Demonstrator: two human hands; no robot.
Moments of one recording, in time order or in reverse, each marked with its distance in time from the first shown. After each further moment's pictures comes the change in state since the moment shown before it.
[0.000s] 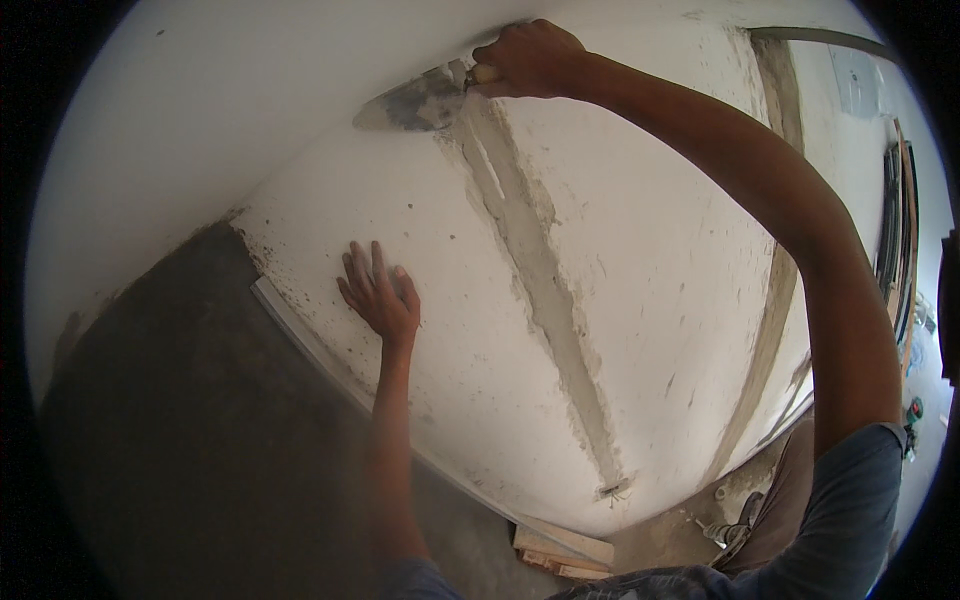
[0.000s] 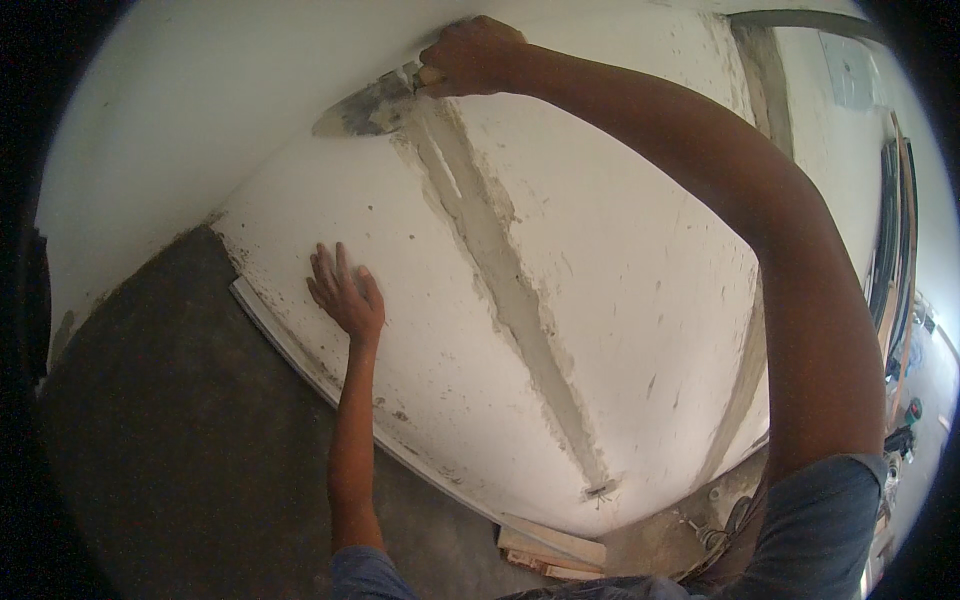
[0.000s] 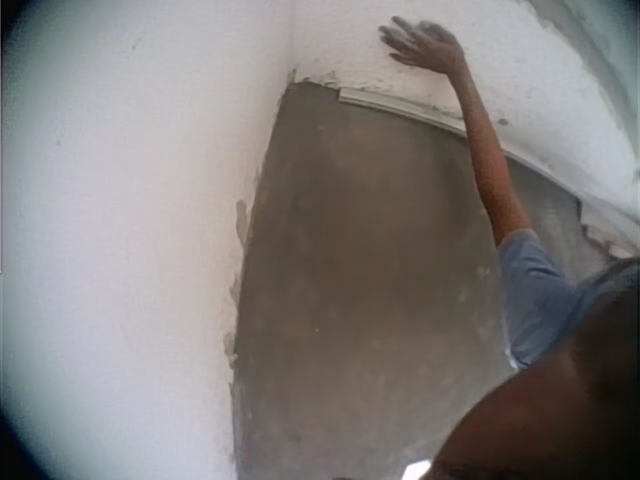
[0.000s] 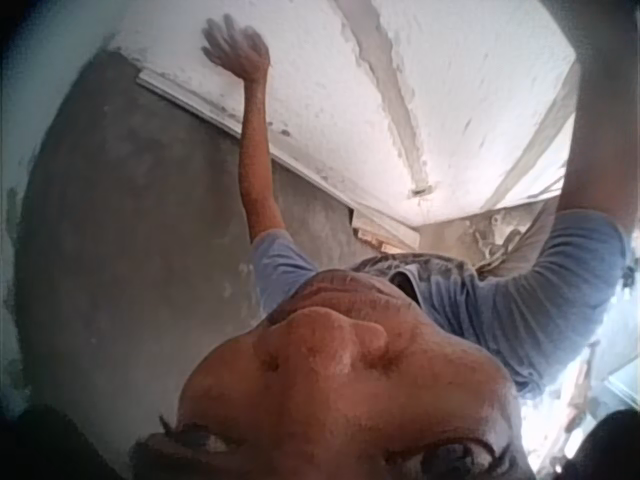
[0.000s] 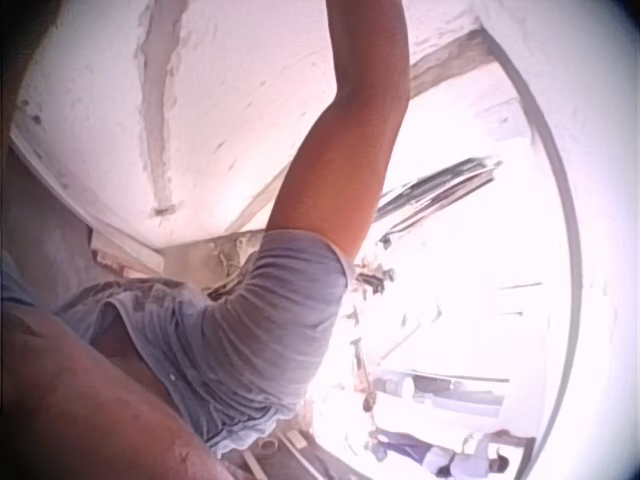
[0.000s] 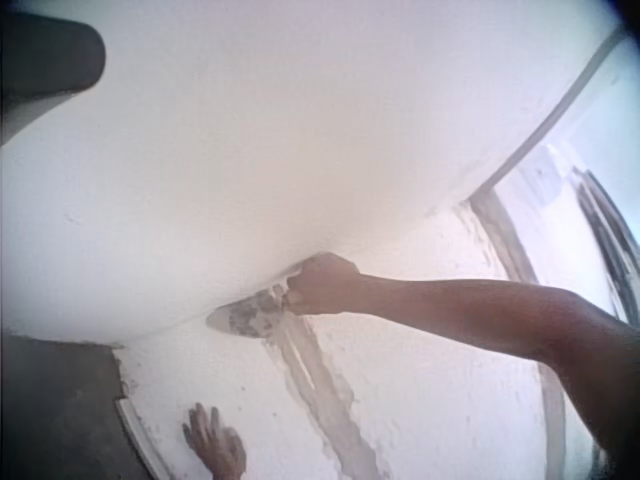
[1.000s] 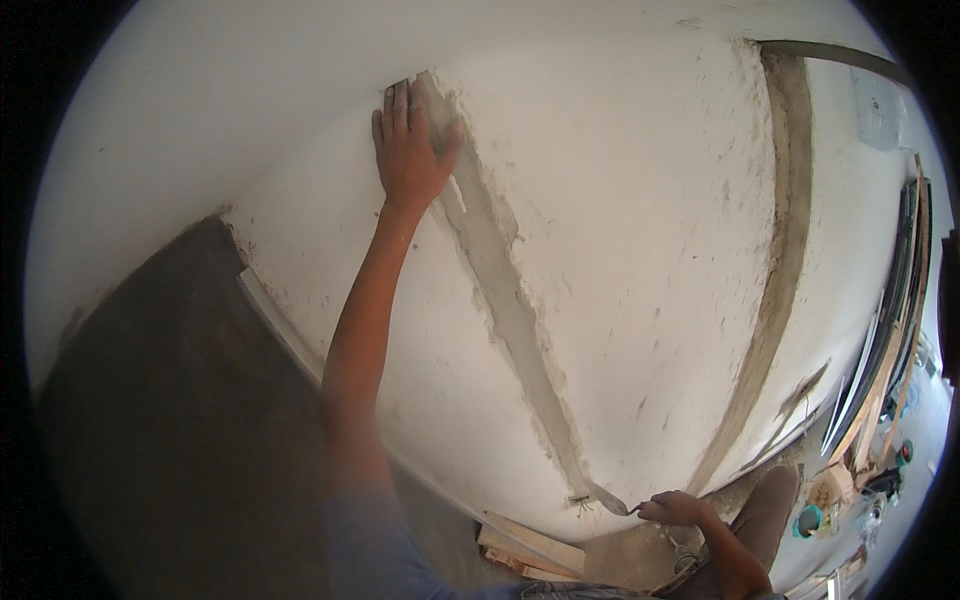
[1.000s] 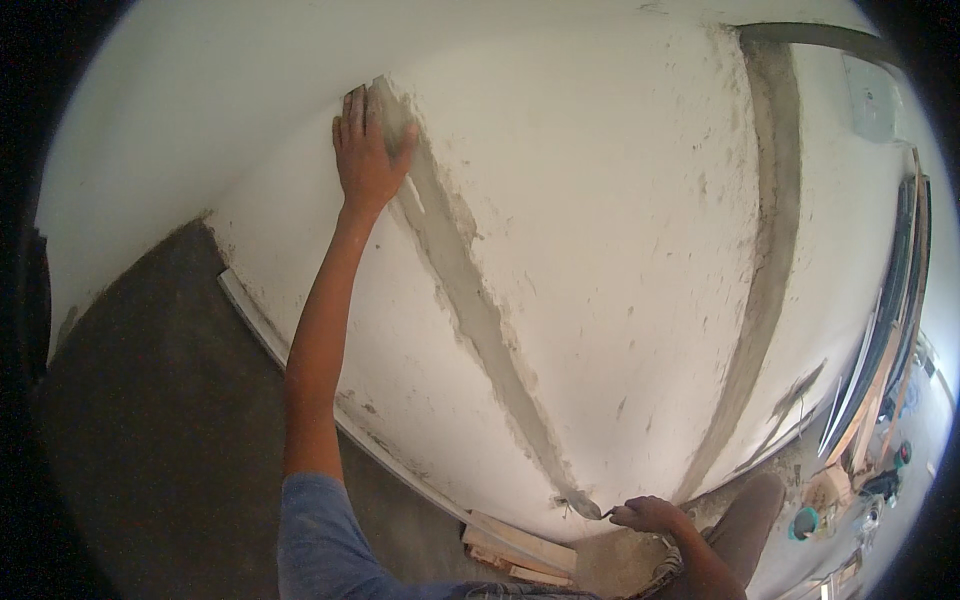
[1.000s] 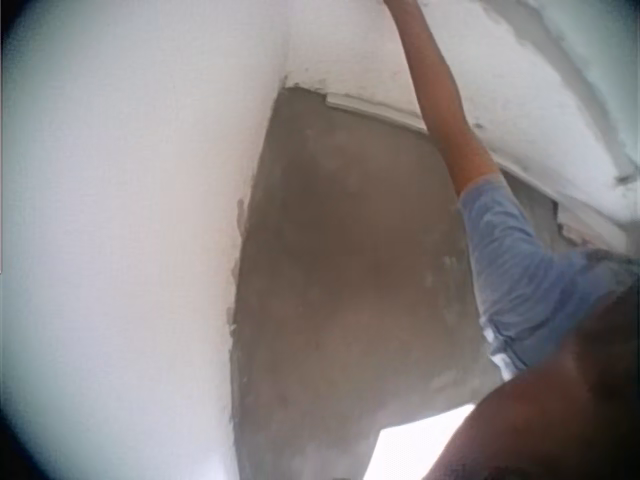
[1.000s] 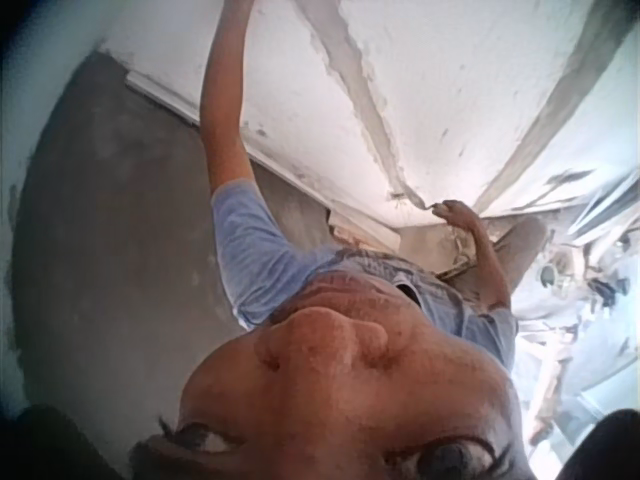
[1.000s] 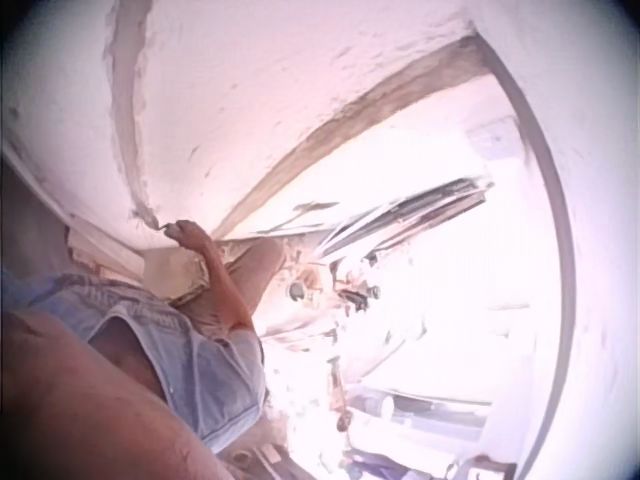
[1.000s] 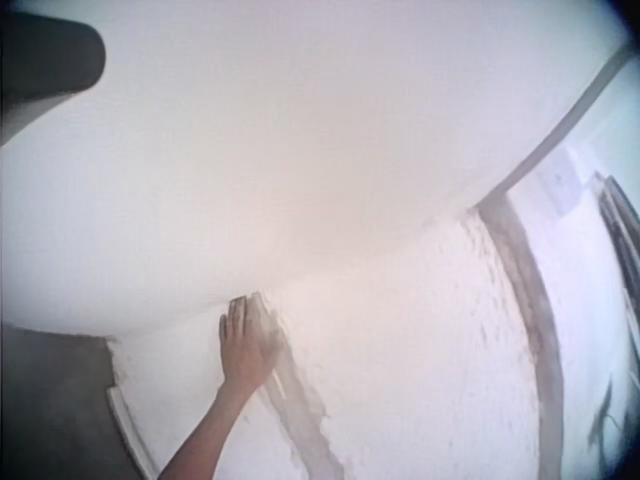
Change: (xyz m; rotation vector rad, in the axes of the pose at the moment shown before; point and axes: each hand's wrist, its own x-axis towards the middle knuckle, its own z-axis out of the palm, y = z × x) left_hand 0.207 0.135 0.037 -0.150 0.085 0.280; right_hand -0.647 -0.193 -0.007 1.243 -1.501 0.616
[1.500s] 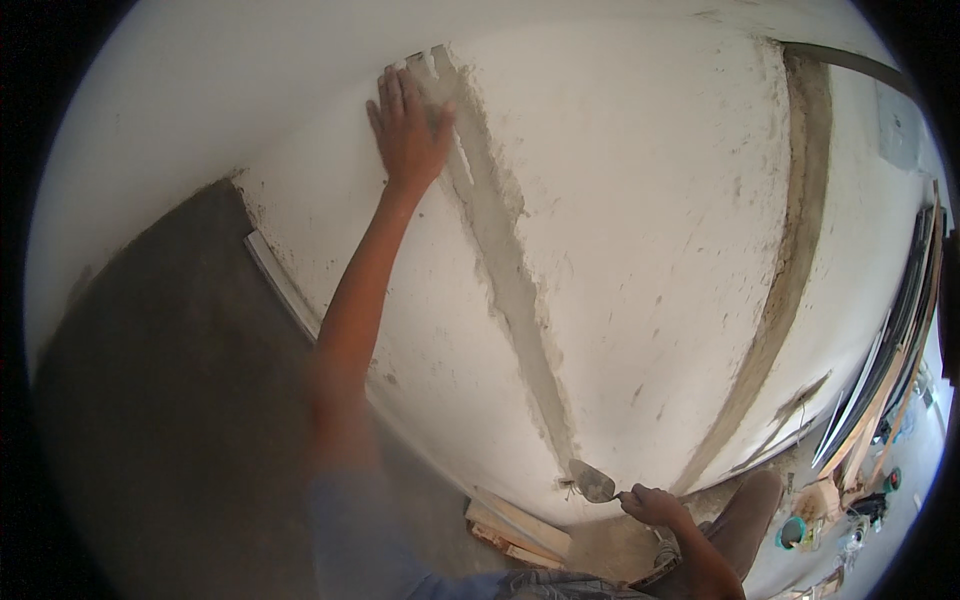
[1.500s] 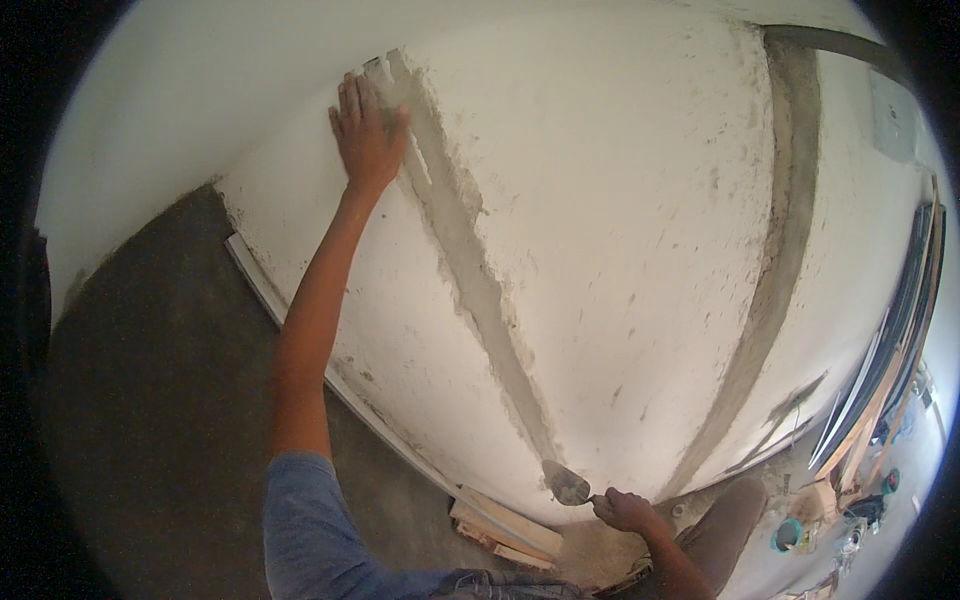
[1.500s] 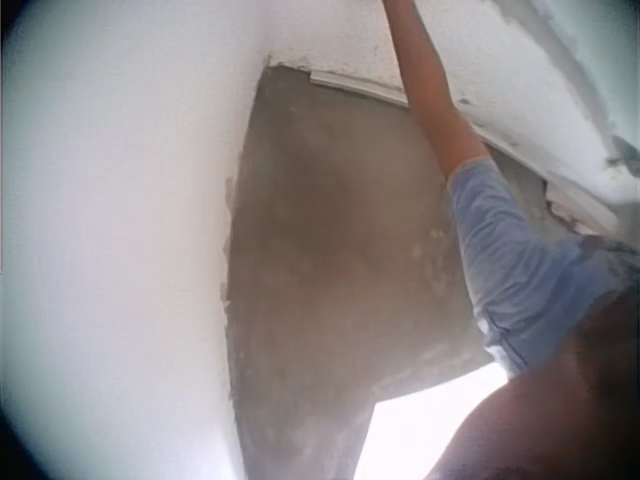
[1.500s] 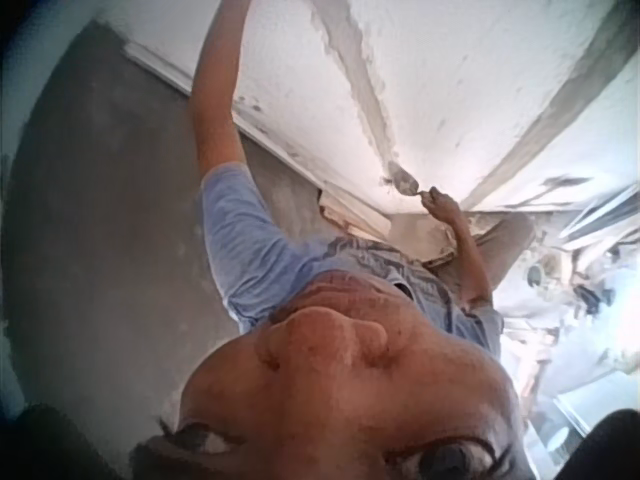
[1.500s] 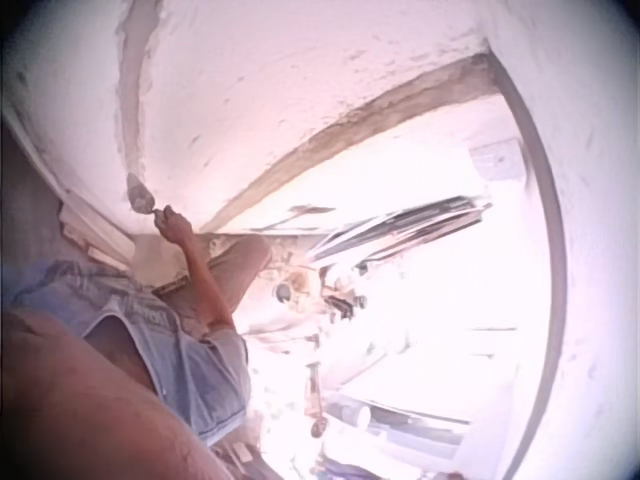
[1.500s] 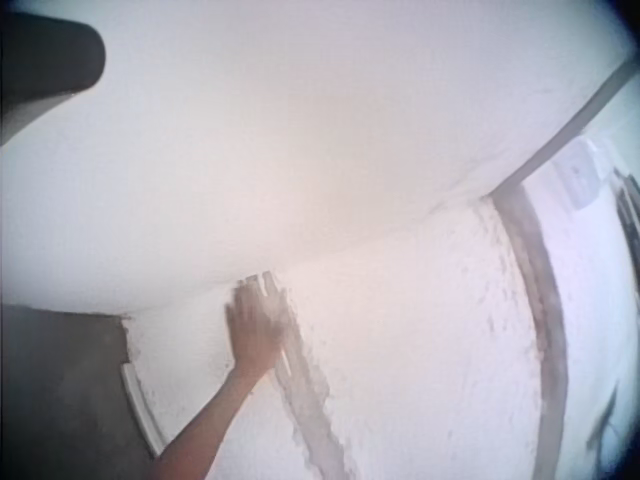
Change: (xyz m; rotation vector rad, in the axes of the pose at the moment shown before) left_hand -0.021 -0.002 0.001 0.105 -0.059 -0.087; right_hand -0.004 -0.013 0.020 -0.048 0.169 0.068
